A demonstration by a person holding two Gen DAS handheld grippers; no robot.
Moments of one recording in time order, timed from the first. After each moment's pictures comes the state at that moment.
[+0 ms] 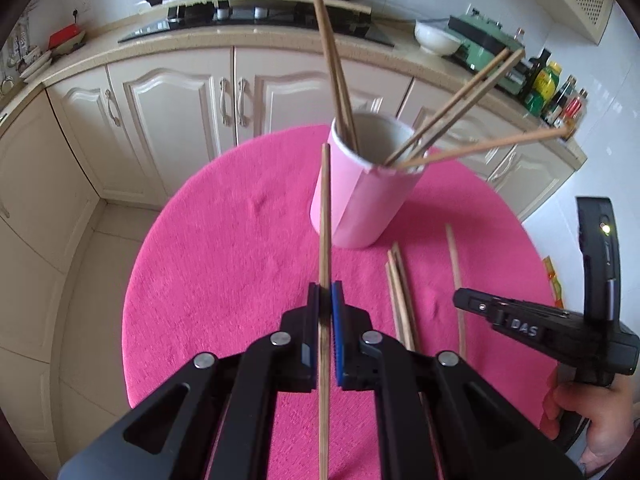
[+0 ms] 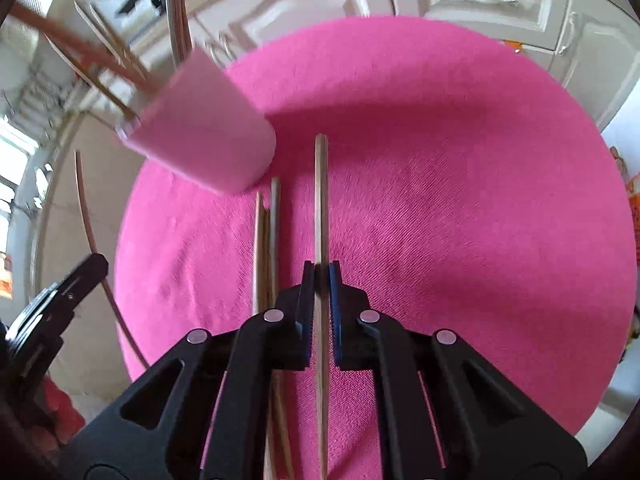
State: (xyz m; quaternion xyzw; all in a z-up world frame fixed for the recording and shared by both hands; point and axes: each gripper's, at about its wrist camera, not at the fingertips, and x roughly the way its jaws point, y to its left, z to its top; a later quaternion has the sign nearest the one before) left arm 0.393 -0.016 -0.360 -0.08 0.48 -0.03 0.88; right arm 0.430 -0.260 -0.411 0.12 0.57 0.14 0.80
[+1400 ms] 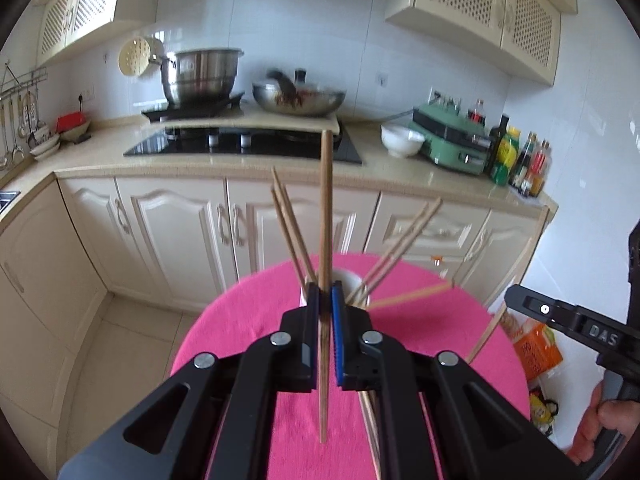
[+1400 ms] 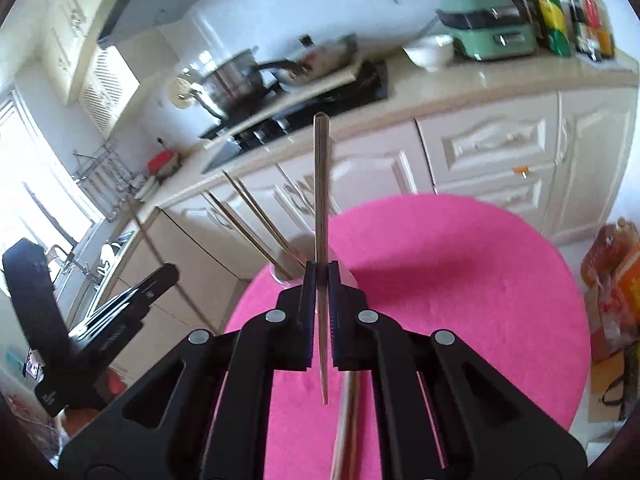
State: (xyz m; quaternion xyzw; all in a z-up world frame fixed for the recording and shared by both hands) left arm 0.376 -0.027 -0.233 -0.05 0.31 -0.03 0.95; right arm 0.385 -0.275 -0.262 0.18 0.35 0.20 0.90
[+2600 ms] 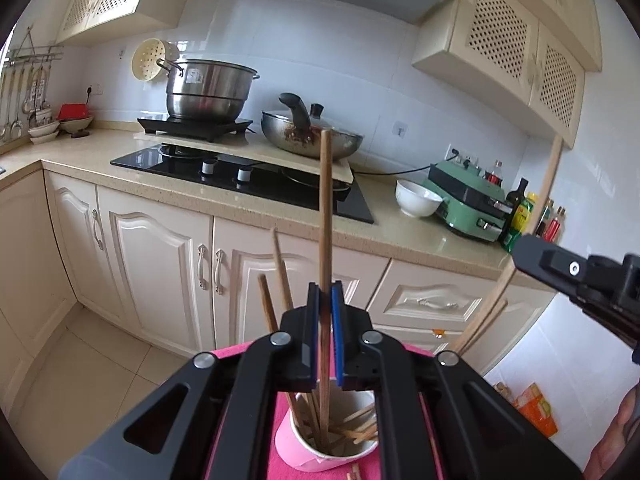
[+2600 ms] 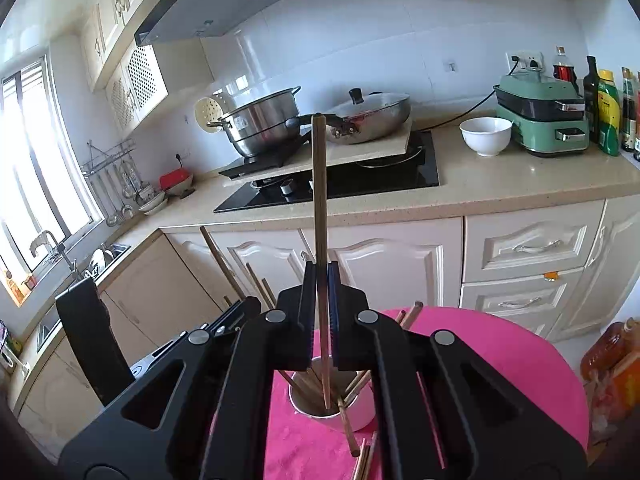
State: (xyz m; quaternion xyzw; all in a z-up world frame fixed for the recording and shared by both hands) left arm 0.482 -0.021 -0.269 -0.12 0.23 -0.02 0.96; right arm 0.474 -0.211 -0.228 0.12 0.26 0.22 0.93
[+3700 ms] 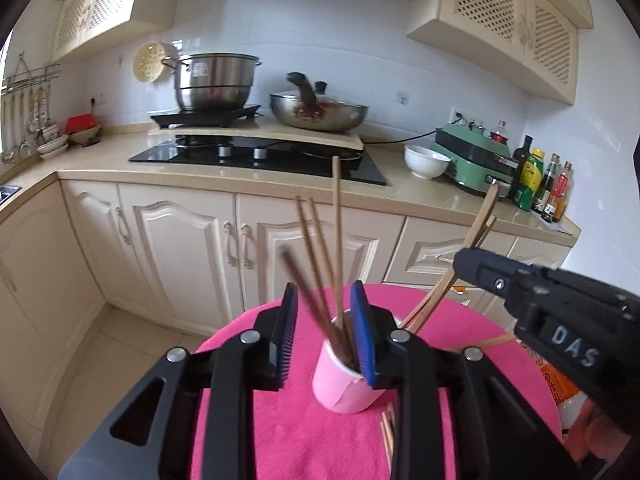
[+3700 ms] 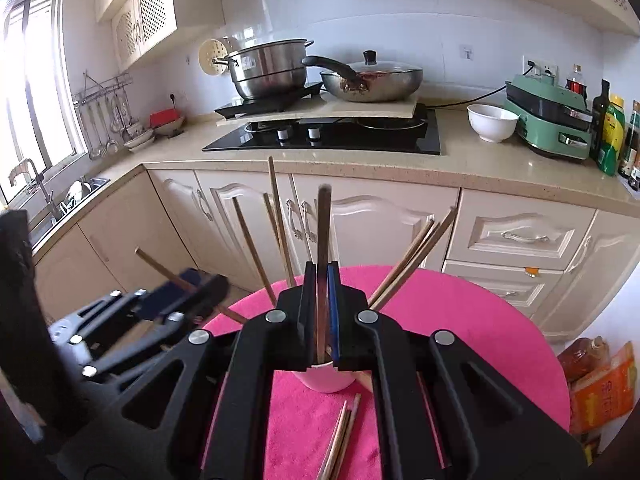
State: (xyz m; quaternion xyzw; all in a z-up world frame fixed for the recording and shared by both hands) left arm 0.430 -0.013 -0.278 -0.06 0.28 0.00 0.96; right arm 0.449 -0.172 -0.273 0.01 0.30 0.21 0.93
